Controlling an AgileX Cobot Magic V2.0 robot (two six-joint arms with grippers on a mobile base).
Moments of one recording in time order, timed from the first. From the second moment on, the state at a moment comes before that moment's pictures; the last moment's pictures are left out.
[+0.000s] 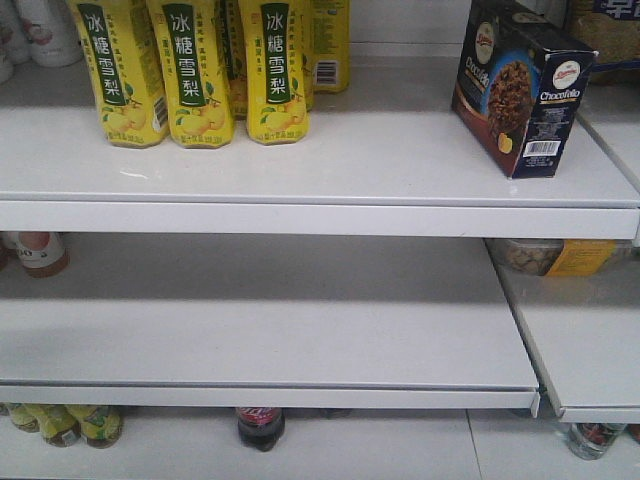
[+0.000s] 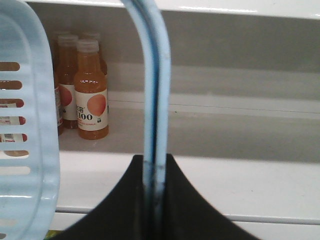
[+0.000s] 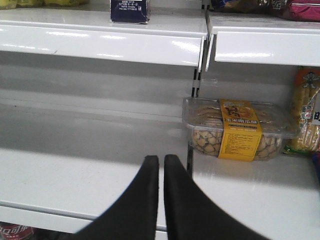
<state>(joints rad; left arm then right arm) 0.04 -0.01 0.03 -0.06 0.19 -0.03 0.28 -0.01 -0.20 -0.37 0.48 0.33</state>
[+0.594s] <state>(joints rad) 0.00 -0.01 0.03 -0.06 0.19 -0.03 0.28 -0.01 -0.20 -0.37 0.48 0.33</state>
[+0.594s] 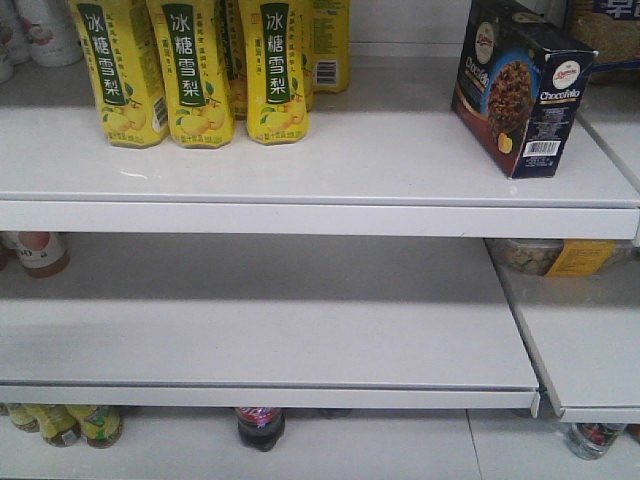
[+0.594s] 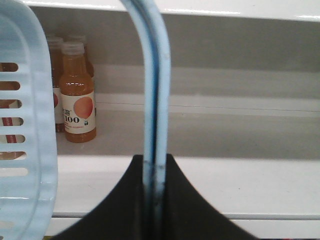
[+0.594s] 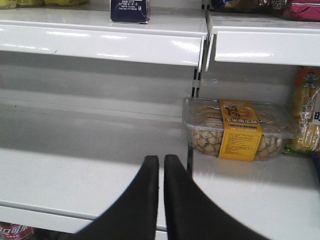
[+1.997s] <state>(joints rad) 0.00 -0.01 0.03 -0.06 0.19 -0.03 -0.04 -0.01 0.03 -0.03 0.18 0.08</state>
